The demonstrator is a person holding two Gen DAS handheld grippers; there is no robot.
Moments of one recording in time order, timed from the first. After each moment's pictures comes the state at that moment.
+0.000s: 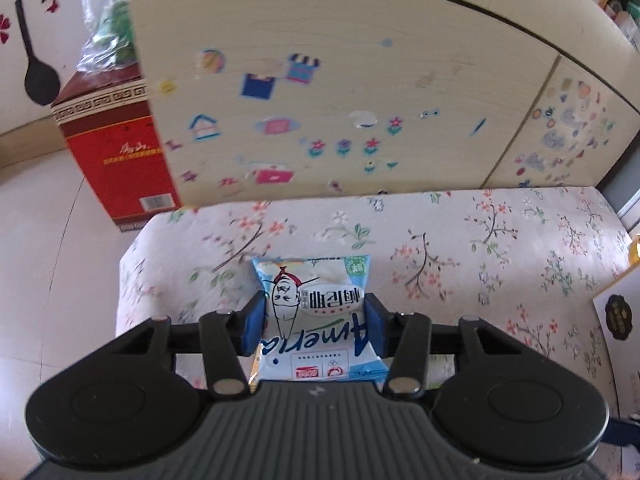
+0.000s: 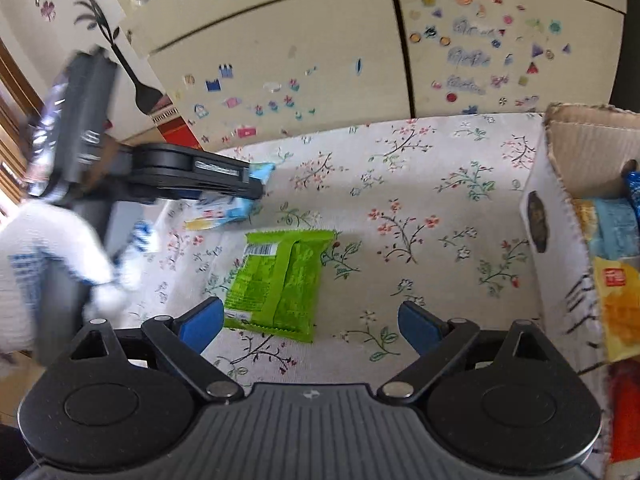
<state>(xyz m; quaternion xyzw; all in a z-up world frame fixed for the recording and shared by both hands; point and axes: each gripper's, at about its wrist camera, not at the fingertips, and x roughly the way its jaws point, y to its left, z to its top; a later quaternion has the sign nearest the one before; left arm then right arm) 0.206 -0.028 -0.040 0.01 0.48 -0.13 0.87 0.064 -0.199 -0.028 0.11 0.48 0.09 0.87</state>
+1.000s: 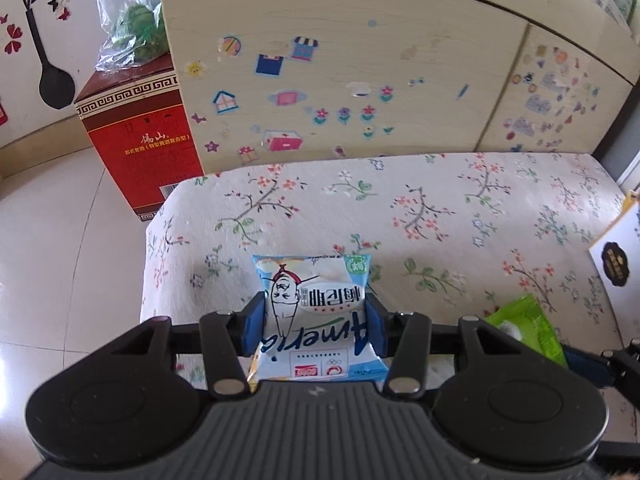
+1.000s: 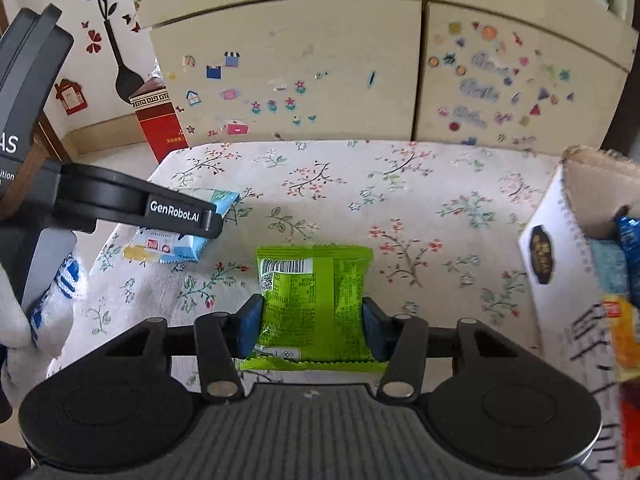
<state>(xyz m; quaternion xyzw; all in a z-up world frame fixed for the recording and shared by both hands) 0.165 -0.020 -0.033 0.04 0.48 -0.12 0.87 0.064 -0.169 -0.033 0.03 0.45 0.04 0.89</state>
